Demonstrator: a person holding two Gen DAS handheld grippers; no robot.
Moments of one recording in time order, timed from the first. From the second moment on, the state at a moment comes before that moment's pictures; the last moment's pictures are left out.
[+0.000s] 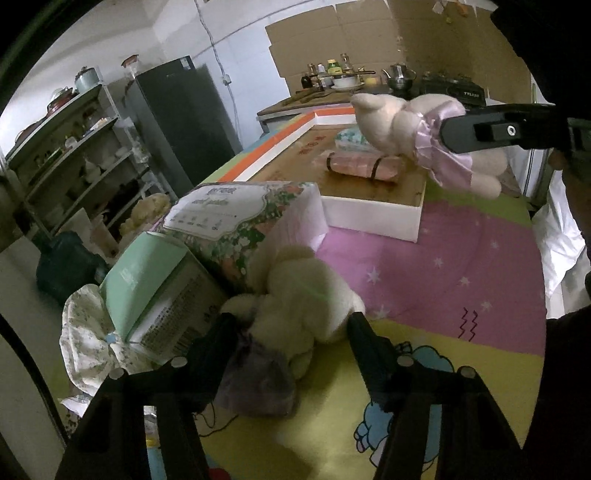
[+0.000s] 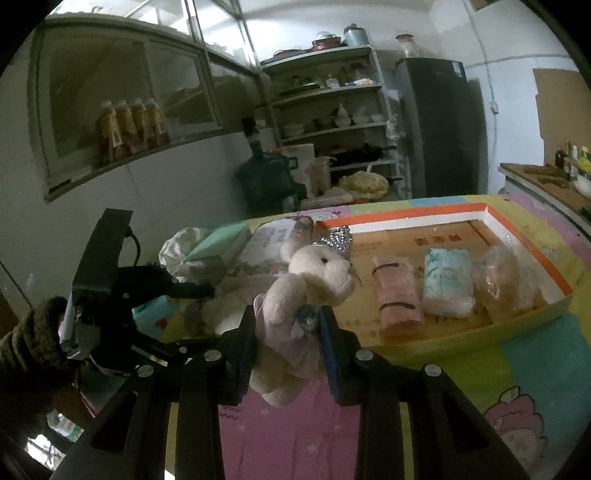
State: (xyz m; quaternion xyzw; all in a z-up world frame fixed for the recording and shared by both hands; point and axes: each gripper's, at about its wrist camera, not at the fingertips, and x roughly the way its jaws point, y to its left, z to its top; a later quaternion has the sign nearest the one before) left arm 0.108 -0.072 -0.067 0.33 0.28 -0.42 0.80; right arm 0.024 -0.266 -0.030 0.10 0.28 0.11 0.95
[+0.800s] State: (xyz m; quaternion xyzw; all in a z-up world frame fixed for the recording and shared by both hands) left arm 0.067 -0.059 -0.030 0.18 0.27 -0.38 0.87; right arm 0.018 -0.275 -0.023 0.11 0.26 0.10 0.95
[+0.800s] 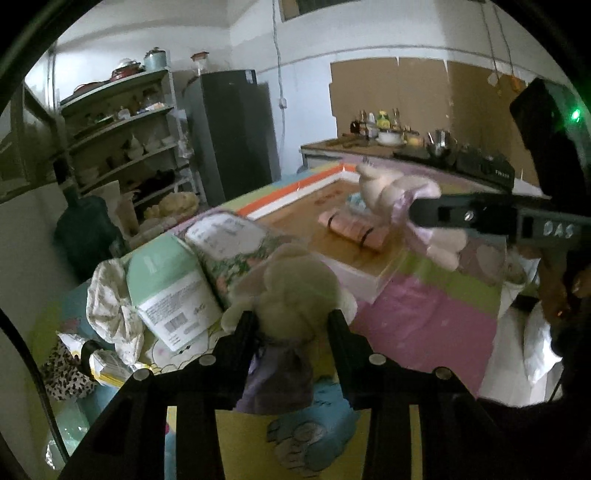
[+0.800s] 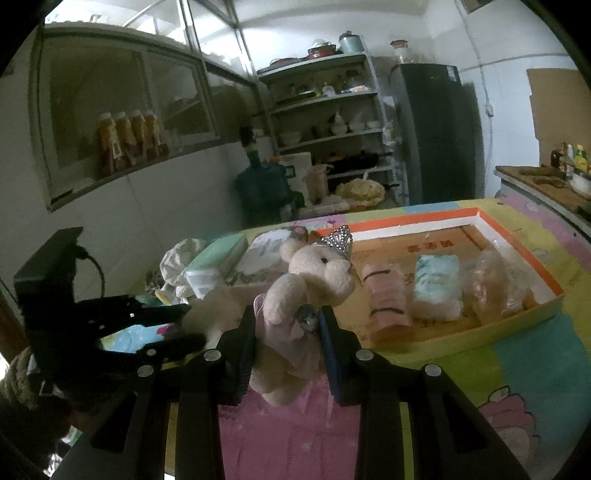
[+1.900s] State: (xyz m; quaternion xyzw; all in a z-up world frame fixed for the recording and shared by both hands) left arm 0.088 -0.210 0.023 0.08 0.25 -0.35 0.90; right arm 0.008 -0.406 0.013 0.08 0.20 0.00 0.98
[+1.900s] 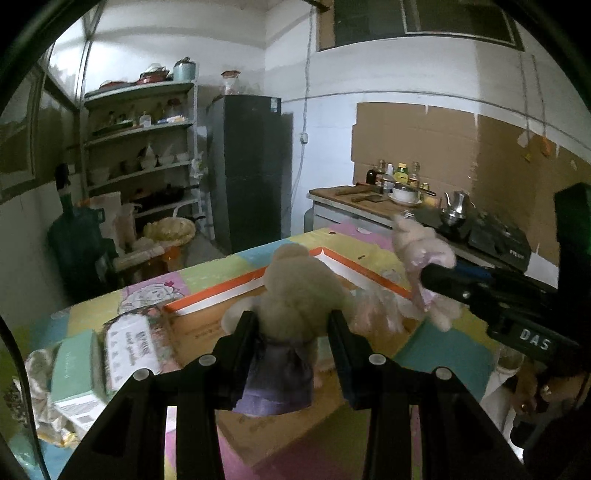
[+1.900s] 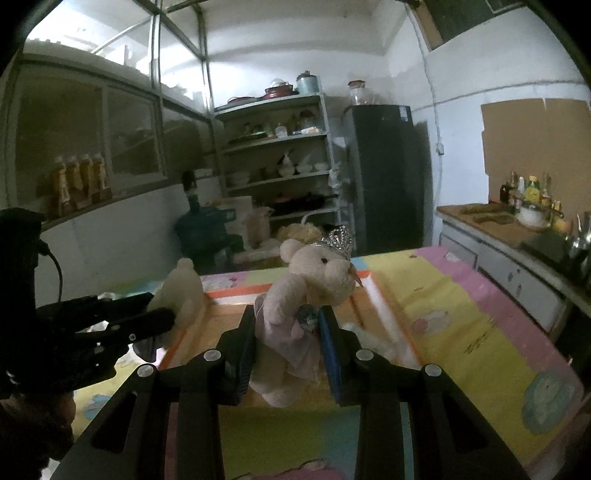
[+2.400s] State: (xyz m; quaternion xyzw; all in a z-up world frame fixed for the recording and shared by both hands) left arm 0.142 -0.266 0.012 0.07 0.30 -0.31 0.90; right arm 0.057 -0.461 0.021 0.06 0.21 0.02 0.98
